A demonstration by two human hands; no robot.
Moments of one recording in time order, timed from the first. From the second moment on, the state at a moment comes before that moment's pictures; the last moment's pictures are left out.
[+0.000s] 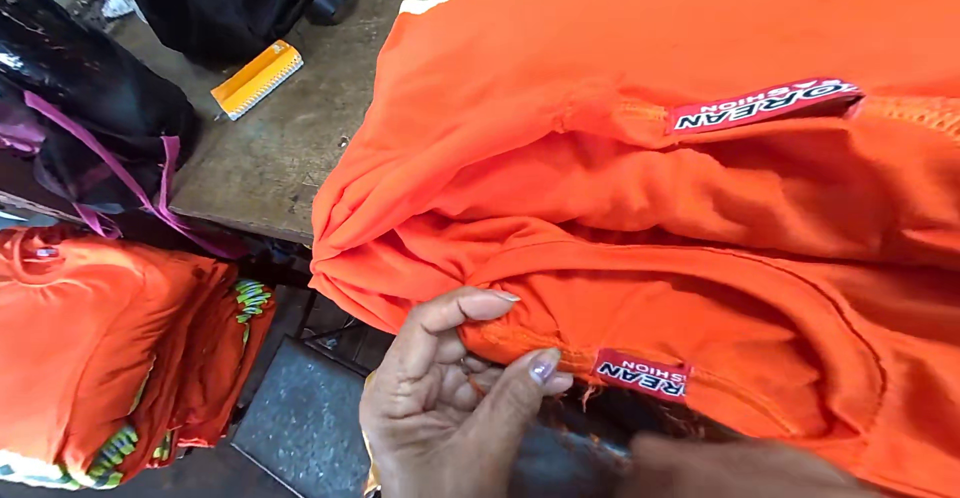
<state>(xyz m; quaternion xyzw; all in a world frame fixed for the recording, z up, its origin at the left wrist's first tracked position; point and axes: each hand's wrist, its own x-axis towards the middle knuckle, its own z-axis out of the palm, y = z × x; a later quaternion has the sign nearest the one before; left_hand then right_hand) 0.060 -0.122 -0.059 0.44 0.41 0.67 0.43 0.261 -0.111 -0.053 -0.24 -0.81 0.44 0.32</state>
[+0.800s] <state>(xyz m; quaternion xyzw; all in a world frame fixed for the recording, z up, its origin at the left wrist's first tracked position) 0.058 -0.123 -0.057 0.39 0.40 0.67 0.49 0.245 -0.101 -0.052 -0.26 -0.89 0.17 0.34</state>
